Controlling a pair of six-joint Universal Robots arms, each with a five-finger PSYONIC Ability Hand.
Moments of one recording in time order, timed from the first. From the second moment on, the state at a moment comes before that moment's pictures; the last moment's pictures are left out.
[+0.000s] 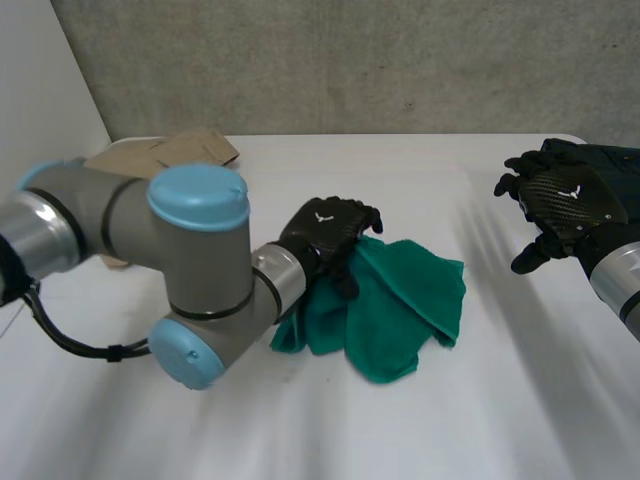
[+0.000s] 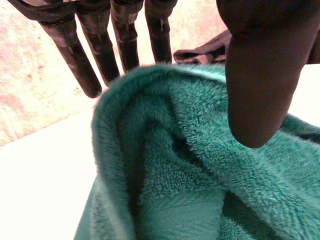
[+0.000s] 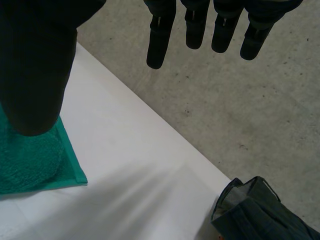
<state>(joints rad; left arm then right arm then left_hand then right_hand) 4.02 -2.24 -1.12 3.13 -1.42 3.18 1.63 -1.42 1.83 -0.33 1.15 2.75 0.44 0.45 0.45 0.44 0.26 0.54 0.22 0.21 0.22 0.05</state>
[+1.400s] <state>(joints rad) 4.19 -2.07 -1.29 3.07 -1.48 2.84 1.82 -1.18 1.74 -0.38 1.30 3.06 1.16 1.19 1.19 1.19 0.99 1.11 1.15 1.18 1.19 0.96</state>
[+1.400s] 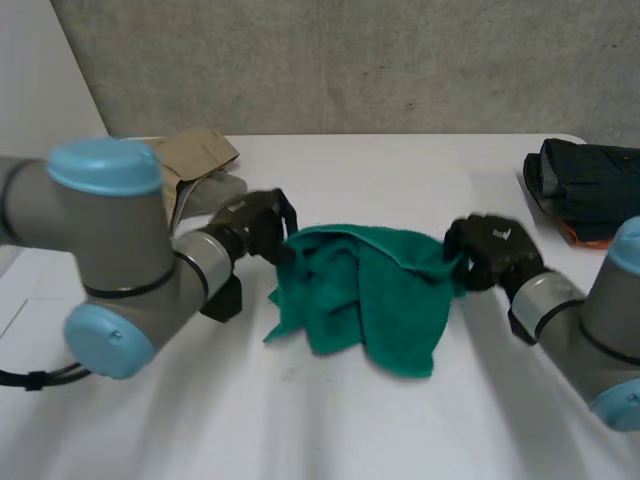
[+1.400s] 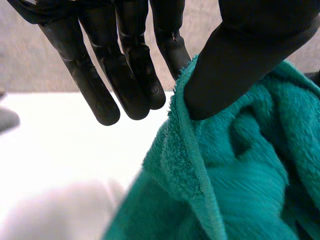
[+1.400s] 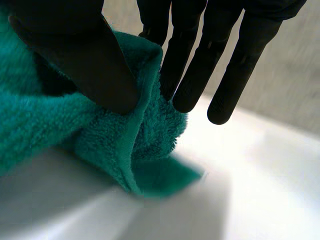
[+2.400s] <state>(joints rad) 4.18 -1.98 -1.04 3.72 -1.56 3.73 1.80 -1.23 1.12 -0.55 1.33 2.95 1.16 1.20 1.19 1.20 1.01 1.13 1.18 1.19 1.20 1.03</state>
